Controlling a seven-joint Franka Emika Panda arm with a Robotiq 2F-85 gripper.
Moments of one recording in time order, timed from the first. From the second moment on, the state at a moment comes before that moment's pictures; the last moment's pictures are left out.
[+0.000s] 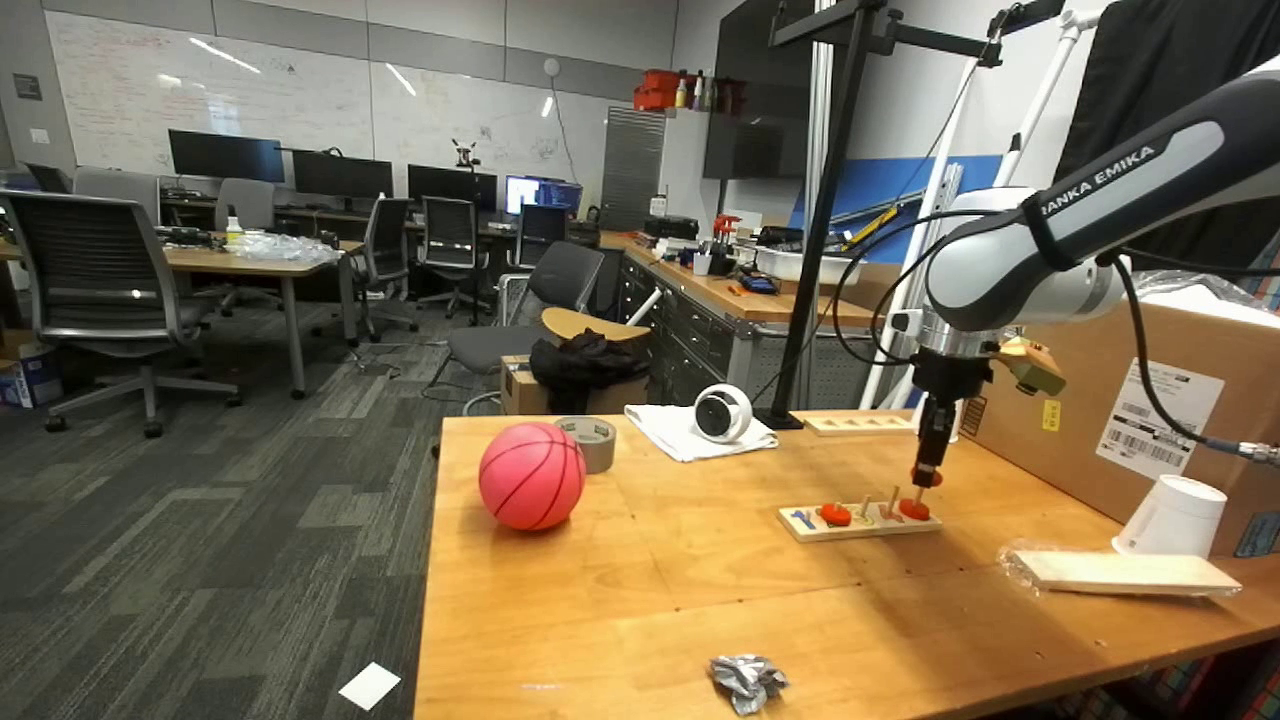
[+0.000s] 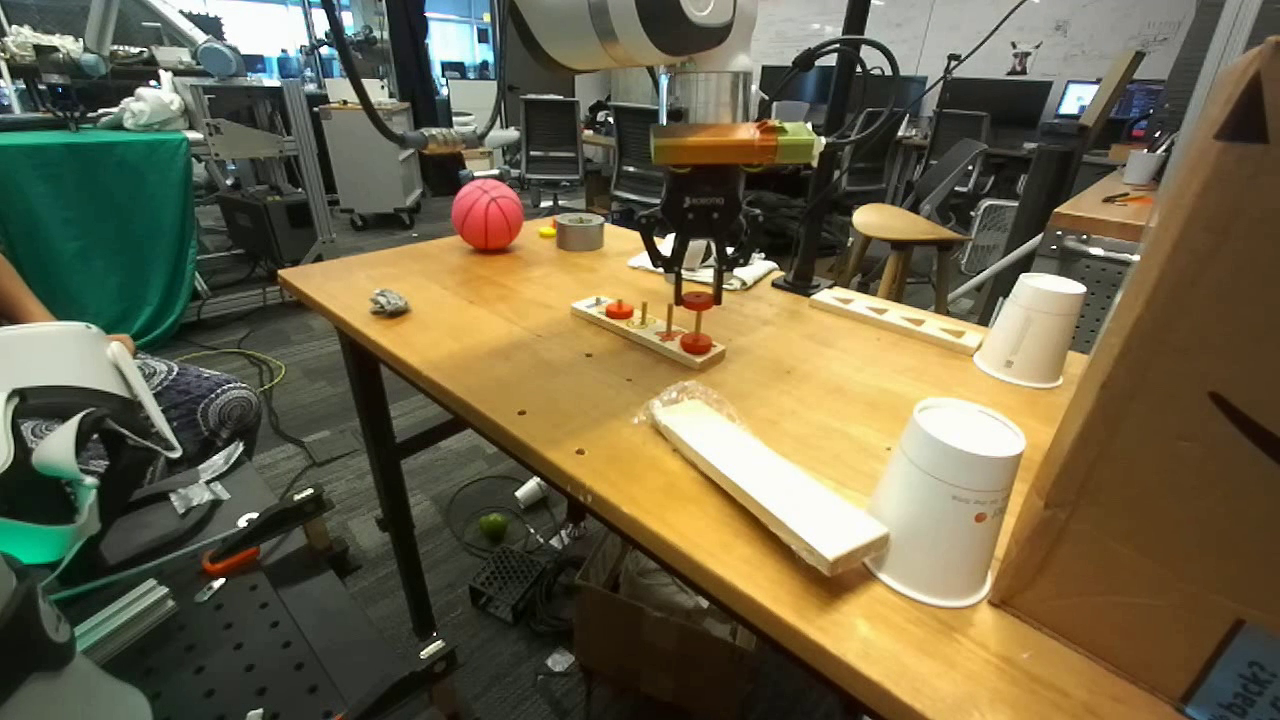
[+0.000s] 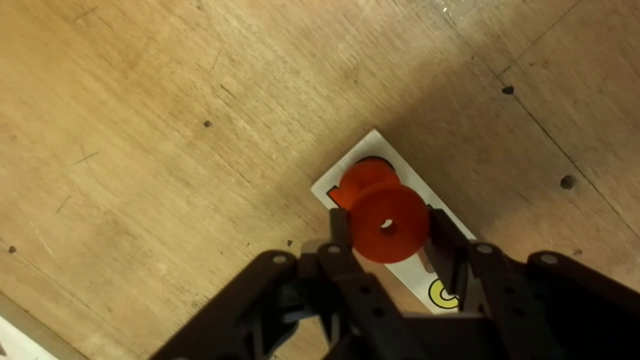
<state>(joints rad) -0.06 0.21 0.02 -2.04 -0.13 2.27 -0.78</state>
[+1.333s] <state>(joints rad) -0.07 0.23 0.02 -2.05 -0.13 2.29 -0.78</state>
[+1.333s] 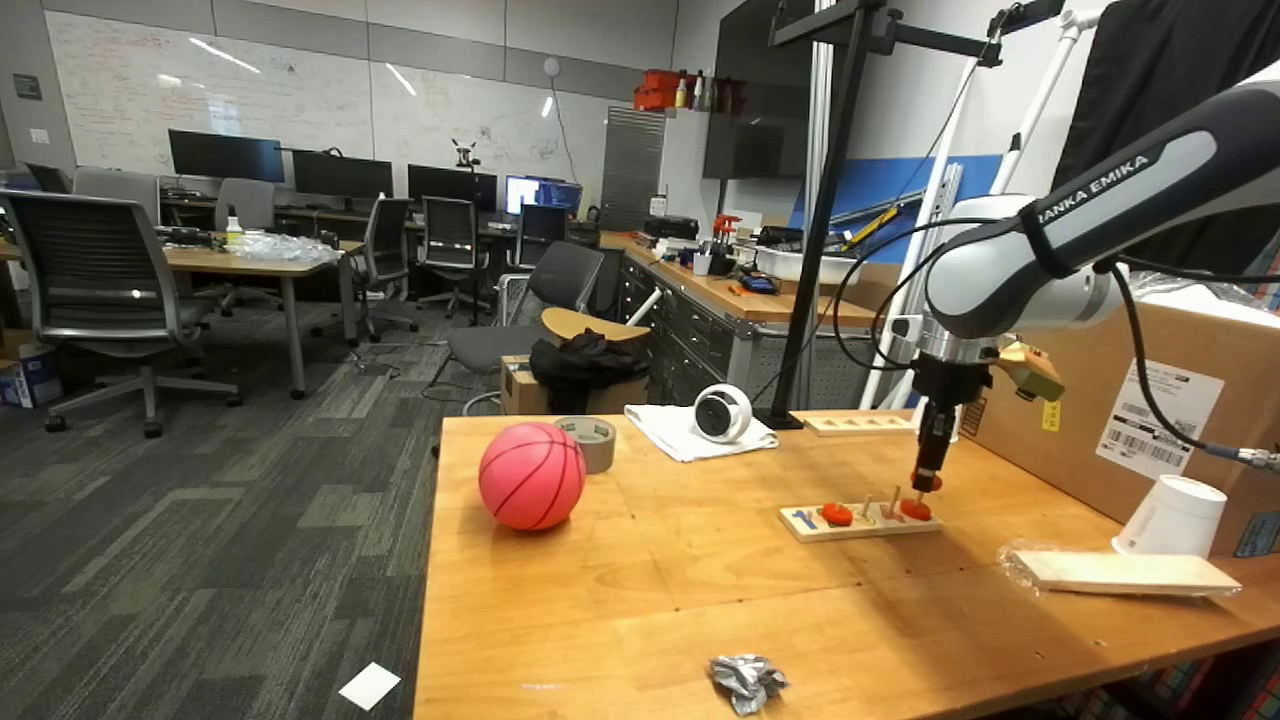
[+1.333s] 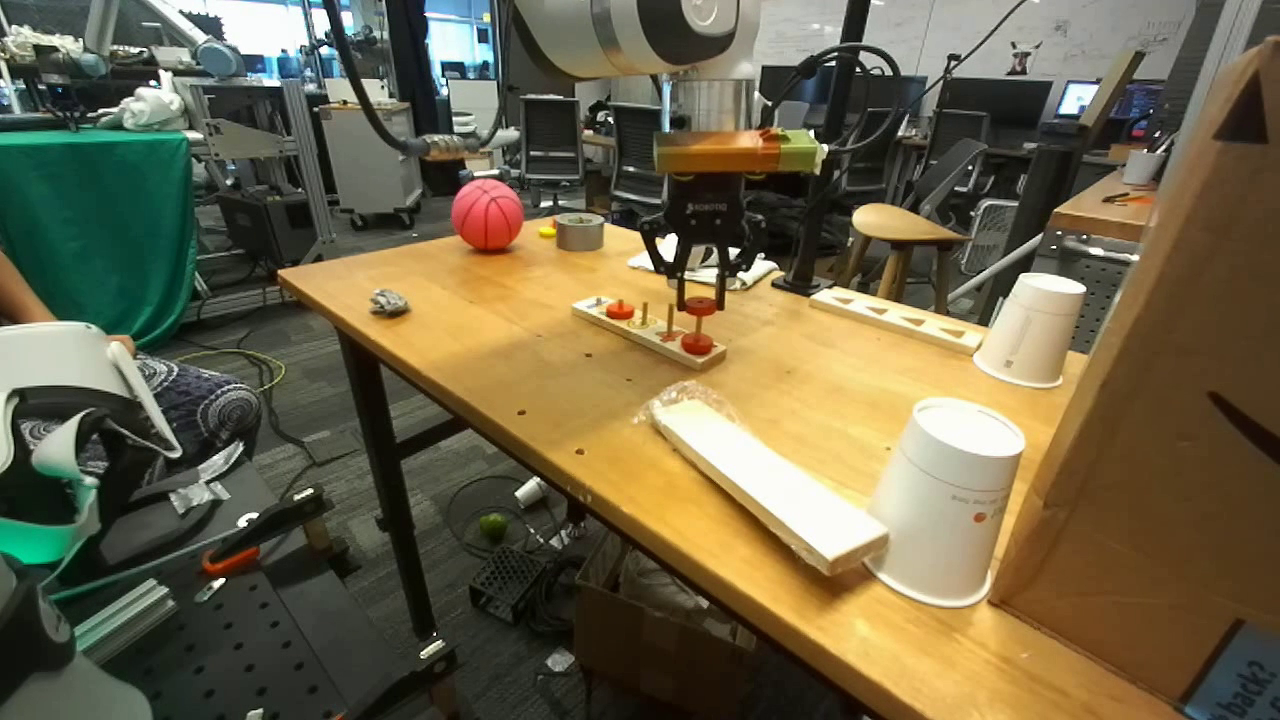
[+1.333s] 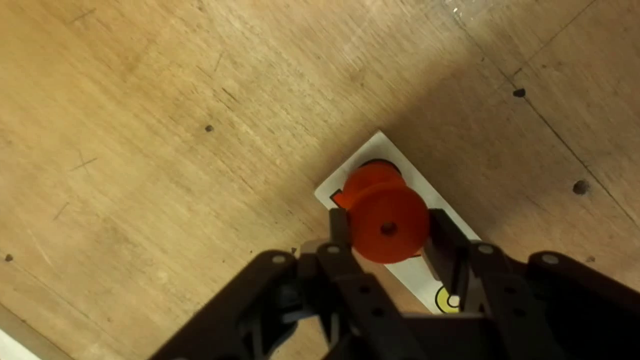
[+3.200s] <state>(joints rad) -0.02 0.21 0.14 -2.15 0.03 2.45 -0.80</state>
